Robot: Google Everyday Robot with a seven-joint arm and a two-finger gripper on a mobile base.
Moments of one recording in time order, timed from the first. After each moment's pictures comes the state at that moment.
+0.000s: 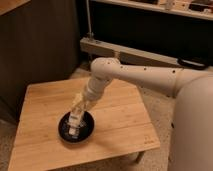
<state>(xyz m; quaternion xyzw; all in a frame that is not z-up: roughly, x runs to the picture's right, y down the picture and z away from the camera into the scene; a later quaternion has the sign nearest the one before) -0.107 0.090 0.727 -0.44 0.09 0.61 0.65</state>
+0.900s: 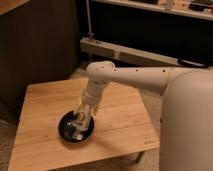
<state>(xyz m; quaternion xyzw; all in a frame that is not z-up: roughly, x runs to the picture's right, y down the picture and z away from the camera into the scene) -0.109 0.113 0.740 -0.44 0.13 0.61 0.65</state>
